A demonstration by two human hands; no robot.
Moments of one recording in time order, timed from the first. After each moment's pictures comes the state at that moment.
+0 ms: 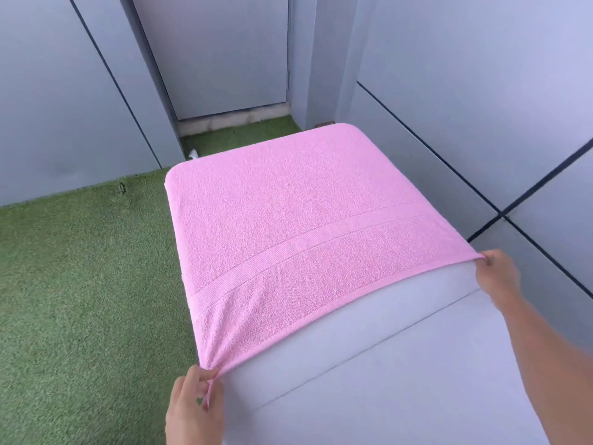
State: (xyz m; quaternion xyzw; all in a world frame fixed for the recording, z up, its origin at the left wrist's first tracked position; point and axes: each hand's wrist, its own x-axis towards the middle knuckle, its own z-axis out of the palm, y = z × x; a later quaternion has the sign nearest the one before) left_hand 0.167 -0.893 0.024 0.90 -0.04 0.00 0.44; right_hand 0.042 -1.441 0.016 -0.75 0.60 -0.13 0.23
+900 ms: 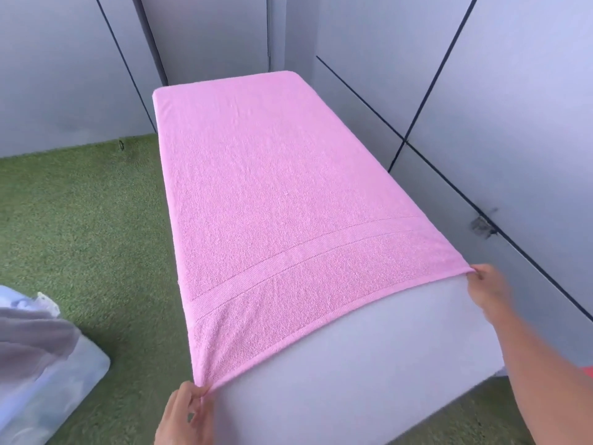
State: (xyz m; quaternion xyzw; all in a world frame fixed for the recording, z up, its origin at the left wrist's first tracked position) left_hand -0.299 -0.754 -0.008 0.90 -0.11 -0.14 0.41; right_hand -0.430 -1.331 0.014 -0.78 0.56 -0.13 0.25
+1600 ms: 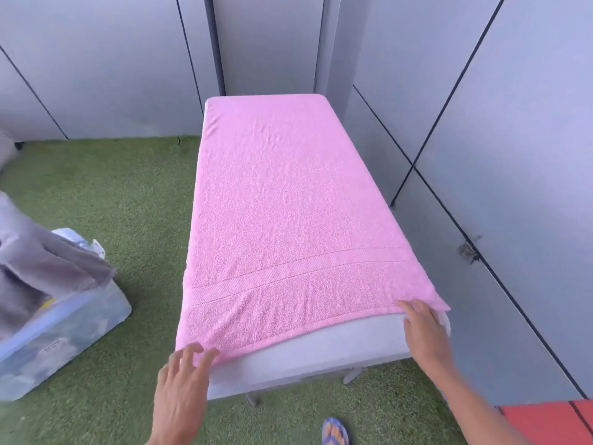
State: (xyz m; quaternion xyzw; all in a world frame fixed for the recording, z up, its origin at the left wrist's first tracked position) left_hand -0.448 -0.800 0.056 0.98 -0.18 0.01 0.11; right_hand -0.529 -1.248 0.049 -0.95 0.28 0.01 0.10
